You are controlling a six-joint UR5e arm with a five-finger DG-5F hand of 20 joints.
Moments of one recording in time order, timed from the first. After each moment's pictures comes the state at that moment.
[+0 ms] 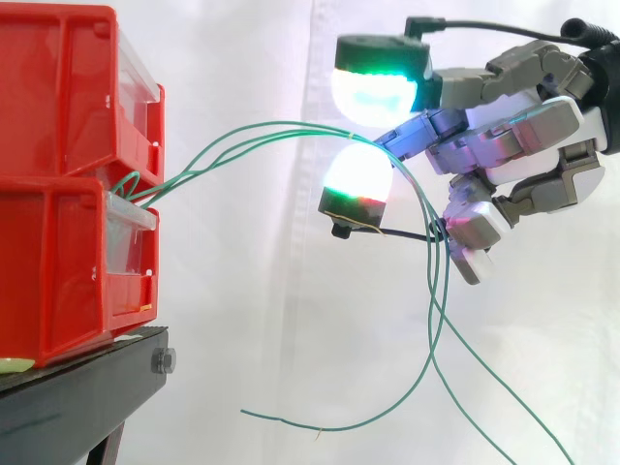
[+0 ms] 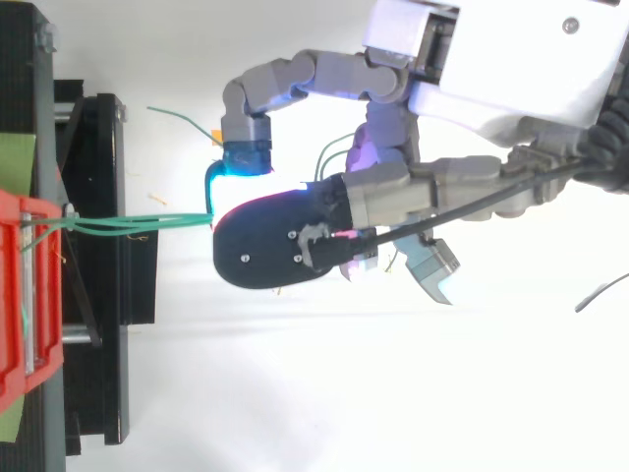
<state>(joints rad) 0.14 -2.20 -0.98 -3.33 -1.21 -0.26</state>
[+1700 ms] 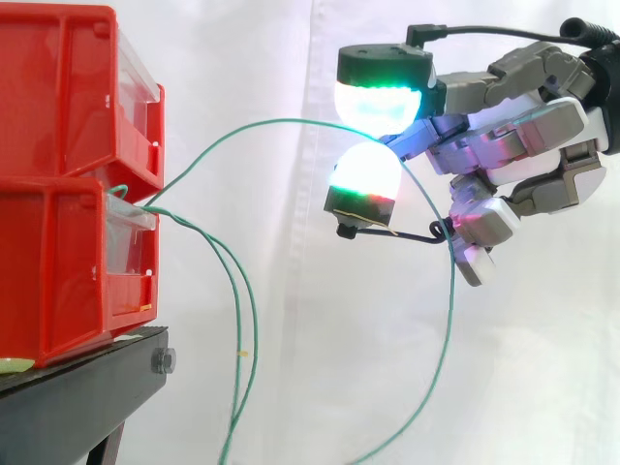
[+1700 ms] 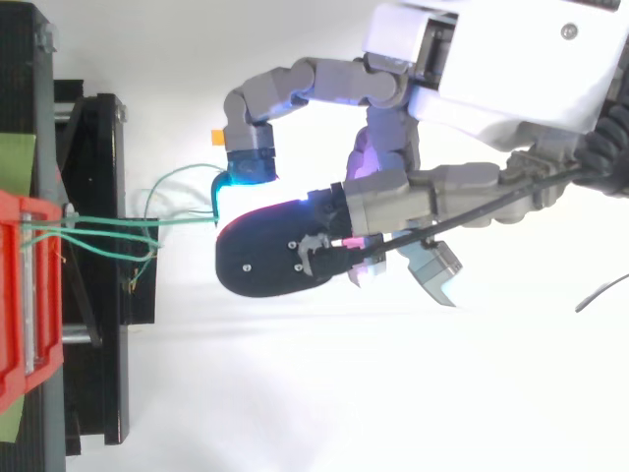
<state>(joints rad) 0.14 -2.20 -0.98 -3.33 -1.21 -0.27</state>
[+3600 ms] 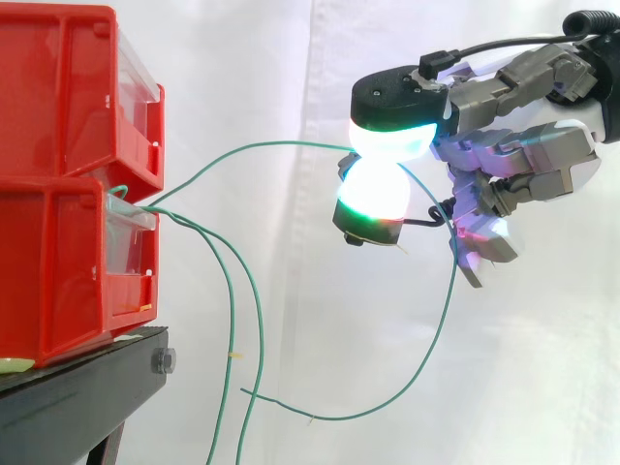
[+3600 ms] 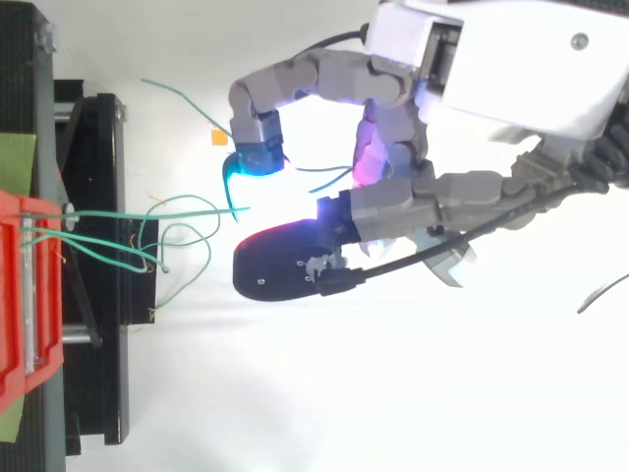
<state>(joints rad) 0.14 -2.20 -0.98 -3.33 -1.21 -0.49</state>
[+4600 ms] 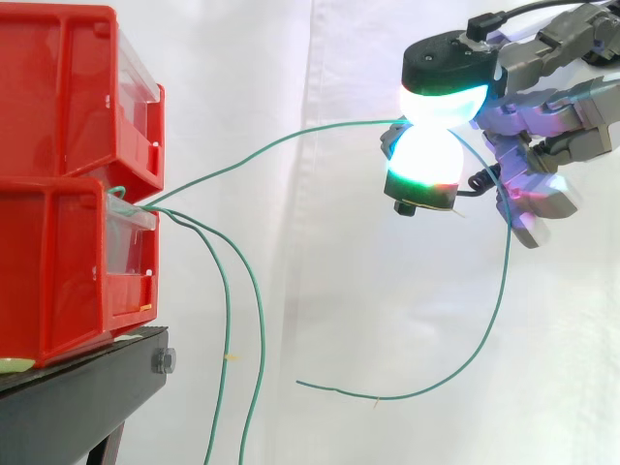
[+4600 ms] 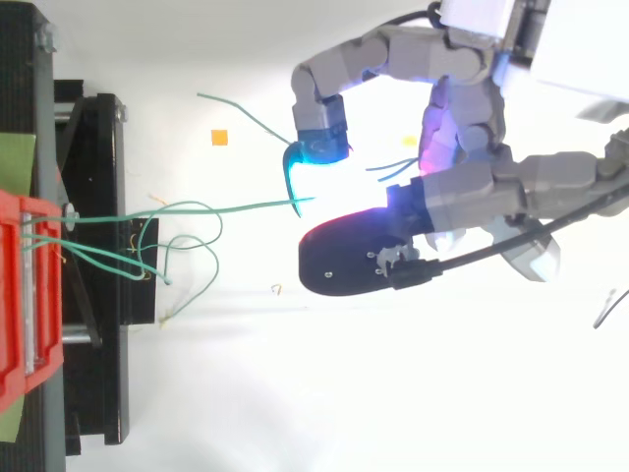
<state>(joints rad) 0.13 -2.15 -0.95 -3.48 -1.23 -0.48</state>
